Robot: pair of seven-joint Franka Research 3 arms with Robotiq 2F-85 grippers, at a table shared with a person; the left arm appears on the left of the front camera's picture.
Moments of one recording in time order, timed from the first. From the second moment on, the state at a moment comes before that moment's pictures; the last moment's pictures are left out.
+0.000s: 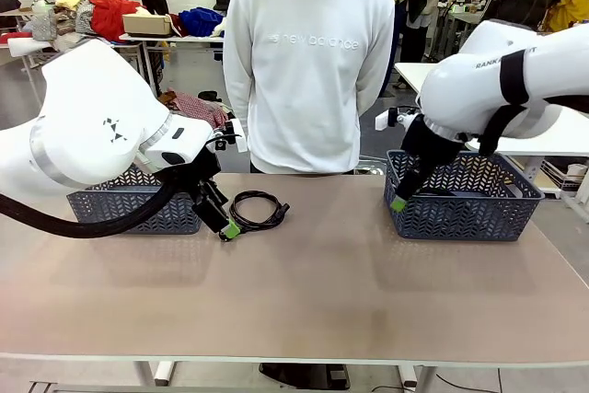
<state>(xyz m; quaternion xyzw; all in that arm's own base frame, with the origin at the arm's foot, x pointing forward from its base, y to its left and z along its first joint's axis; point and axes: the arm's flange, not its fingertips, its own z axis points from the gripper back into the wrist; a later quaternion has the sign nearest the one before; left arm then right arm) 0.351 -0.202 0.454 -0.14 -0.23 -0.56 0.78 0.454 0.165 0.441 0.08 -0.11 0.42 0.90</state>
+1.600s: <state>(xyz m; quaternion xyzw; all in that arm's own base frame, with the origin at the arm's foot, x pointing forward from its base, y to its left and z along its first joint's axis) 0.351 -0.202 0.454 -0.14 -0.23 -0.56 0.78 0.406 0.194 0.427 0.10 -0.13 0.44 0.88</state>
